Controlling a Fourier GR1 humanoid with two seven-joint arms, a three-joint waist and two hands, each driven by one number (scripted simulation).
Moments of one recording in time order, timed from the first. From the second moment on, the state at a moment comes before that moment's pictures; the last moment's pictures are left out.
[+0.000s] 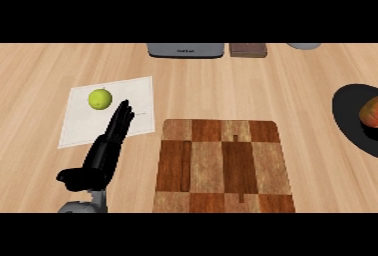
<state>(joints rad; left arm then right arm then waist) -0.03 0.03 -0.13 -1.57 -0.02 0.01 -0.10 -0.30 -0.43 -0.48 -1.08 0.65 -0.41 -0.24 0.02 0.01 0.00</state>
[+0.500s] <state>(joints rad) -0.04 0.01 -0.15 -1.57 -0.03 0.01 -0.10 -0.55 -0.61 -0.64 -0.56 0.54 -0.50 -0.53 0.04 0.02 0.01</state>
